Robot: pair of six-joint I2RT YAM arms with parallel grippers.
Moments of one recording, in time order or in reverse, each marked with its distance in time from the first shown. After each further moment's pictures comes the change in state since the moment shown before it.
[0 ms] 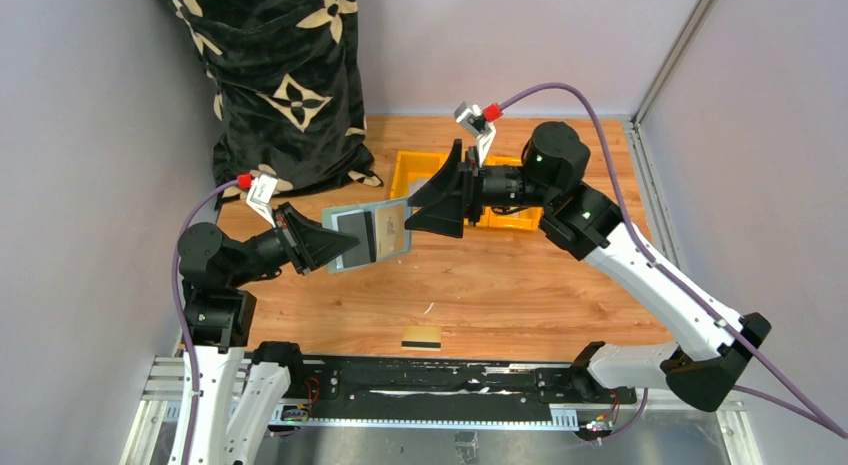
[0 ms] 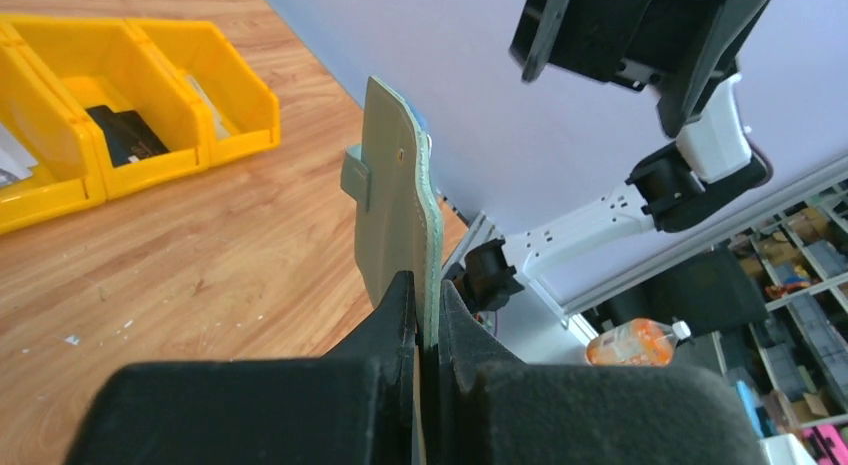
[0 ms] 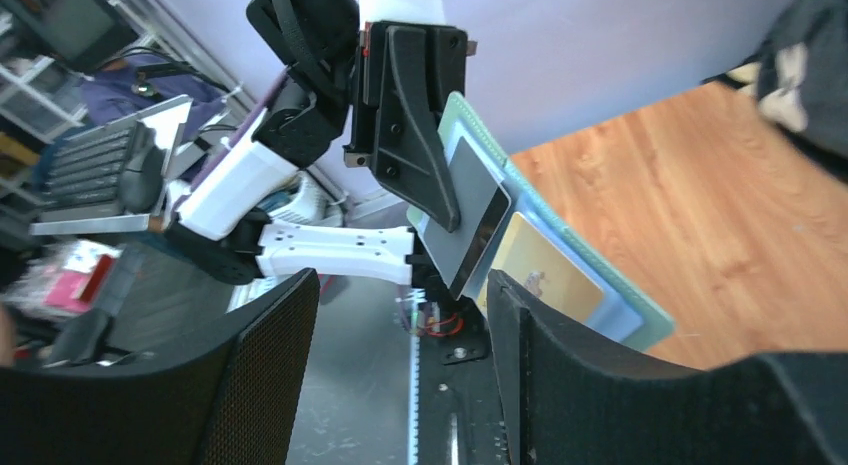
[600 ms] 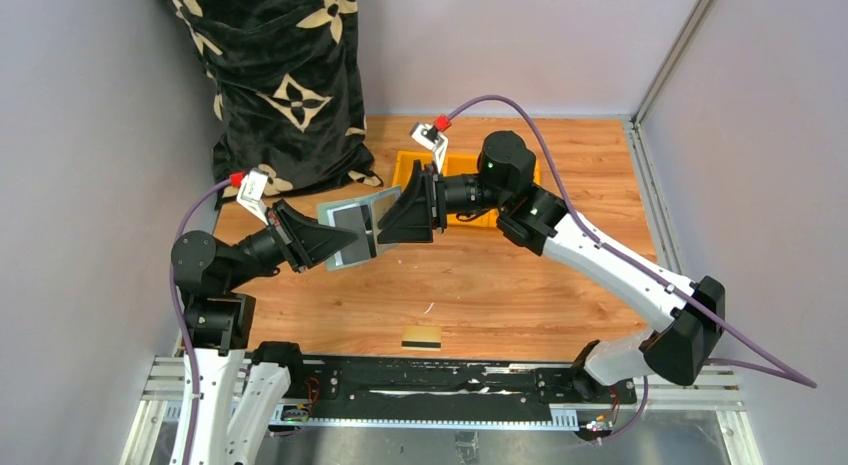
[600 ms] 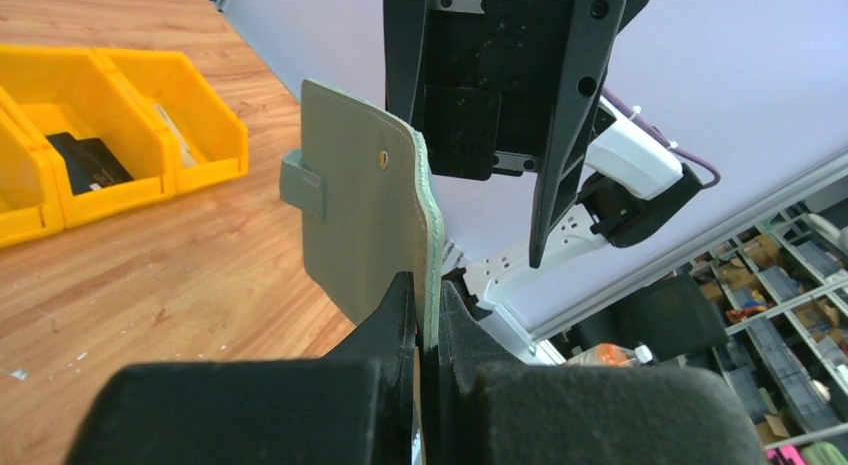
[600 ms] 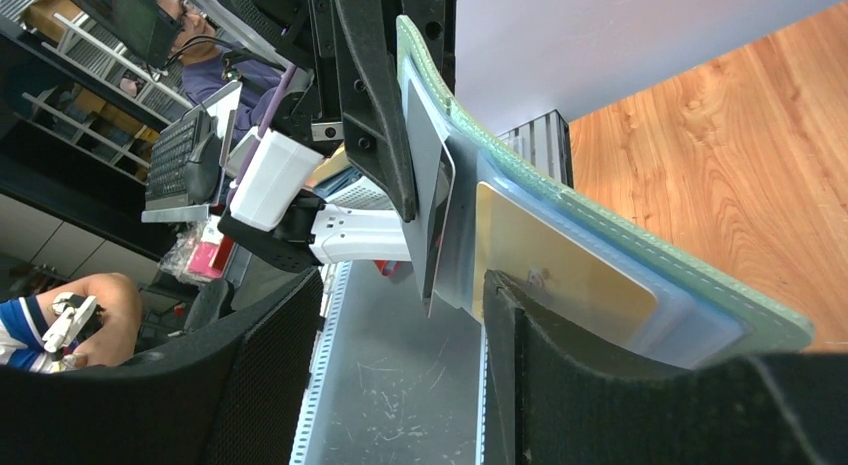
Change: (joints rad) left arm 0.000 -0.019 -0.016 0.148 -0.027 -0.175; right arm 0.063 0.156 -0.097 0.271 -0.115 0.241
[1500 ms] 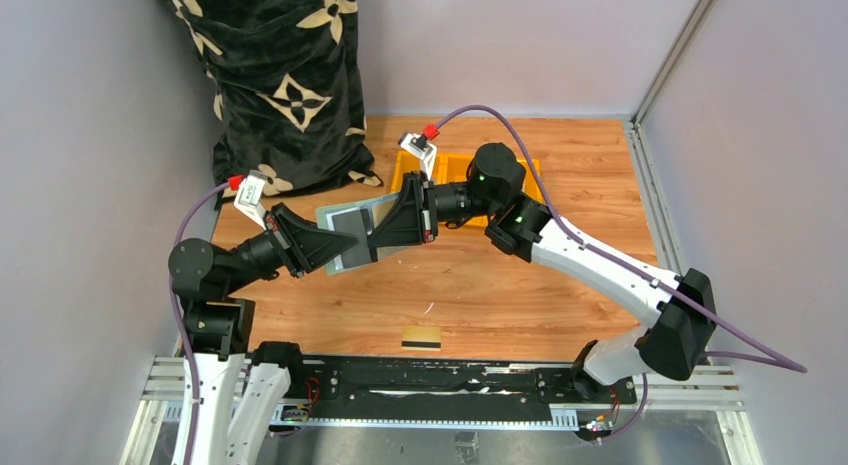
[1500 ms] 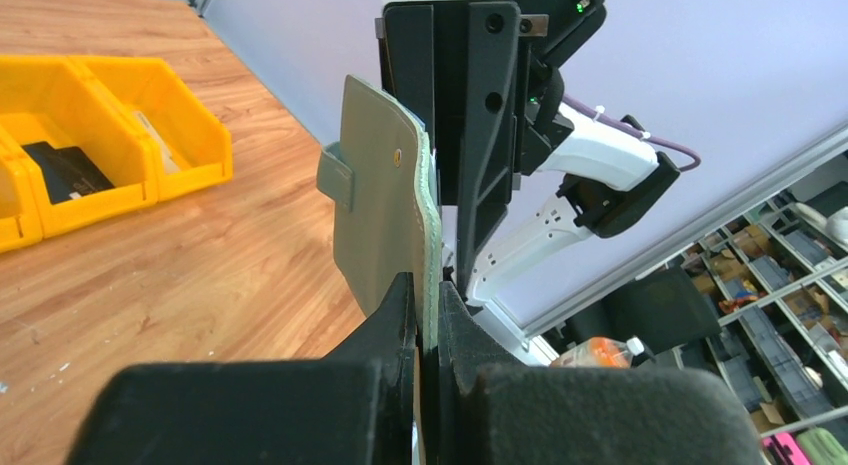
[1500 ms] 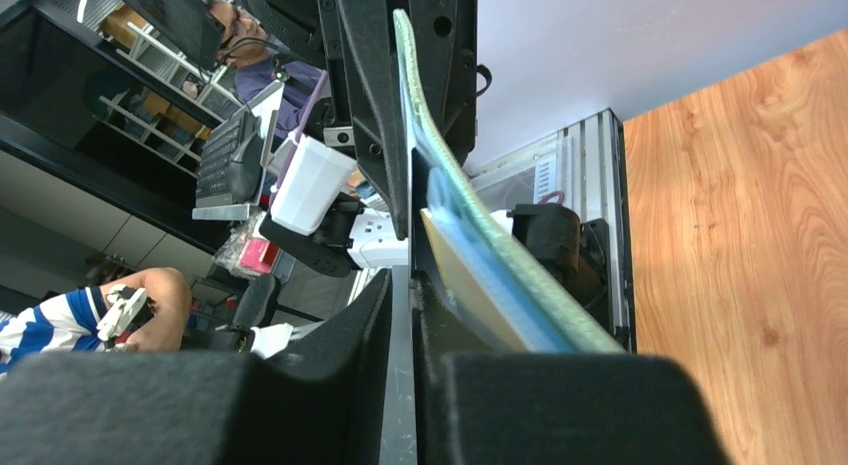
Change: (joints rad) left arm 0.000 -0.023 -0.016 0.035 0.008 -0.029; right arm 0.045 0.038 -0.056 0.166 -0.025 0.122
